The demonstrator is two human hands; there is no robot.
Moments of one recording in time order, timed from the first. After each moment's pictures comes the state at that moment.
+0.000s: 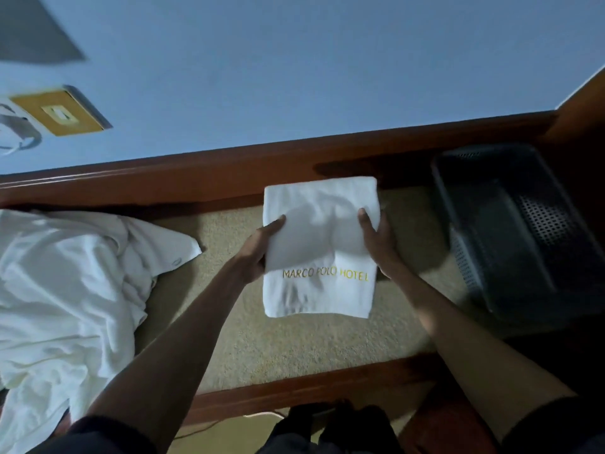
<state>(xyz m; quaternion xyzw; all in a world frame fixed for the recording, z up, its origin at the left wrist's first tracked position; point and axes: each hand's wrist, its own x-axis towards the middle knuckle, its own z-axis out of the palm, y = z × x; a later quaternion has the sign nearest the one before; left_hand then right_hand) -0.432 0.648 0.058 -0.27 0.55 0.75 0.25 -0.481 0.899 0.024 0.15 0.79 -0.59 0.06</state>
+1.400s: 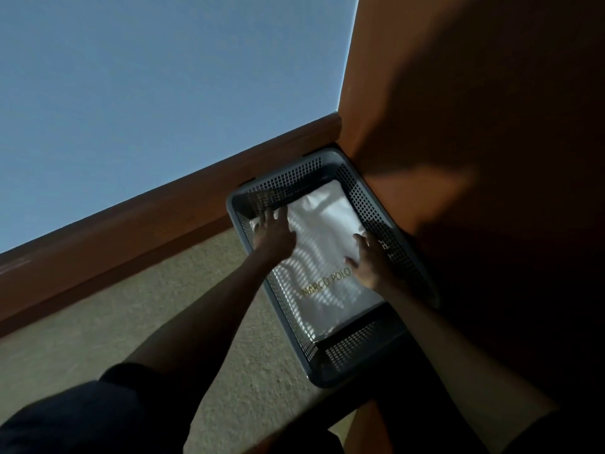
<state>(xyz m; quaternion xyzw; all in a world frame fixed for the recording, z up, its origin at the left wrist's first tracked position) -0.660 1.120 -0.013 0.06 0.96 0.18 0.21 -0.565 1.333 -0.052 0.11 0.95 -0.25 0.14</state>
